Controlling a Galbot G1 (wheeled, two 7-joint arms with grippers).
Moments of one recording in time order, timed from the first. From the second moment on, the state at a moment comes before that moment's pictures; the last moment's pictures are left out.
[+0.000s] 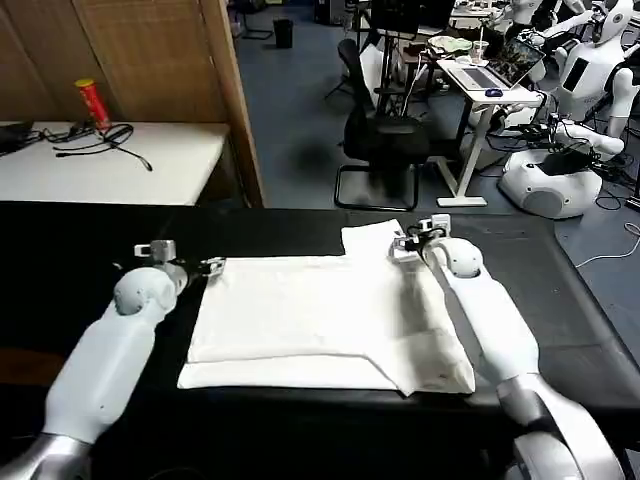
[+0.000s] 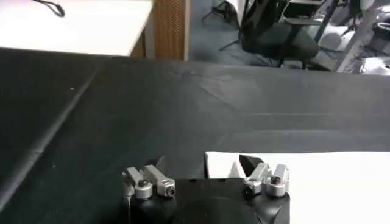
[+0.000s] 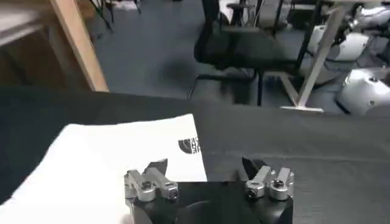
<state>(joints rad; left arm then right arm) 0.63 -1.04 -0.25 -1.31 -0.70 0.70 -0.09 -0.38 1.29 0.18 0.97 0.43 -0.61 0.03</state>
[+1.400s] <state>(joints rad) 0.83 -0.96 -0.33 -1.66 -0.66 0.69 -0.09 -0.78 1.07 0.30 1.61 0.42 -0.60 0.00</state>
